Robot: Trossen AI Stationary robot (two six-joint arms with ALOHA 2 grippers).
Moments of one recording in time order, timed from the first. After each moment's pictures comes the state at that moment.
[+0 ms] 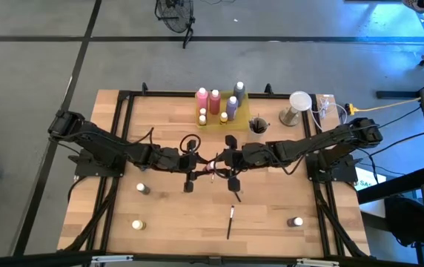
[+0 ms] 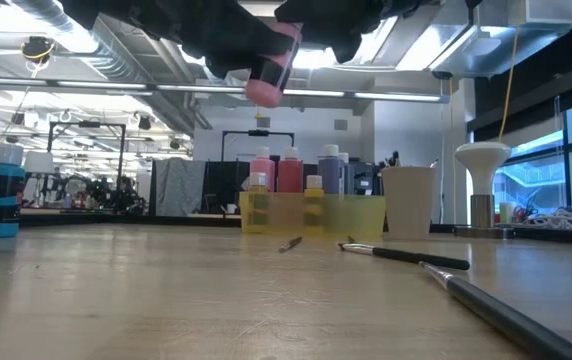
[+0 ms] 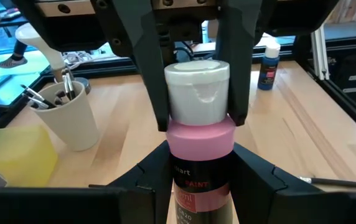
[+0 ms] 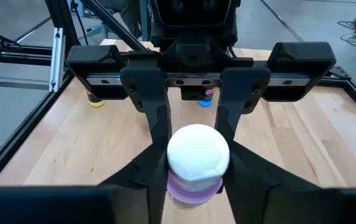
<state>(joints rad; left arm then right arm) -0.21 1.42 0.75 0.36 -0.24 0.00 0.21 1.55 1.02 0.15 0.14 0.02</state>
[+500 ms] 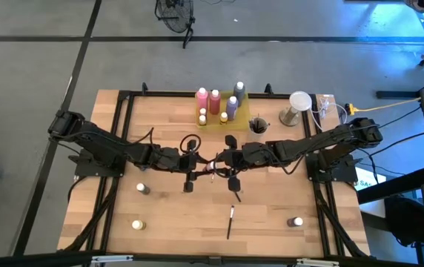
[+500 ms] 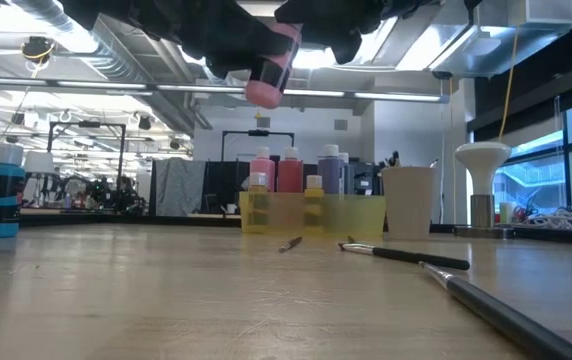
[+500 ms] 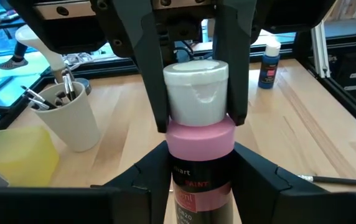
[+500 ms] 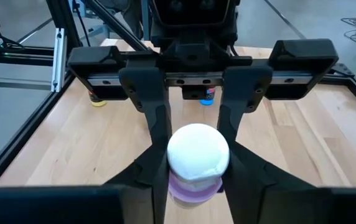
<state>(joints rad) -0.21 1.42 0.75 0.36 -0.24 0.02 0.21 1.55 1.02 0.14 0.12 0.04</state>
